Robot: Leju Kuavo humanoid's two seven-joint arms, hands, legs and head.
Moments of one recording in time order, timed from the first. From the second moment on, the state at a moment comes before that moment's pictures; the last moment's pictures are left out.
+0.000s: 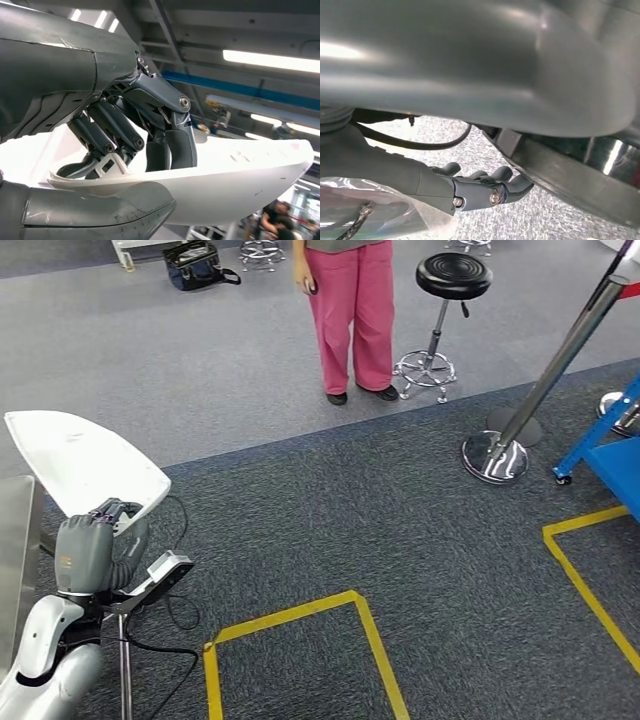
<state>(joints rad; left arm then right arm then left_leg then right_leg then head) -0.04 0.31 -0.28 -1.52 -1.06 0.45 -0.04 0.12 -0.33 1.27 -1.04 -0.64 -0.70 0.25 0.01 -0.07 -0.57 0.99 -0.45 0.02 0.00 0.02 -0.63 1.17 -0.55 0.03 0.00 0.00</state>
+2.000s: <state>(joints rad) -0.03 0.30 -0.27 -1.52 -0.94 0.39 -0.07 0.11 -0.33 1.30 -1.04 -0.69 -0.70 0.21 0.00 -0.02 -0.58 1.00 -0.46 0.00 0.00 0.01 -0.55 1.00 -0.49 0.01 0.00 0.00</state>
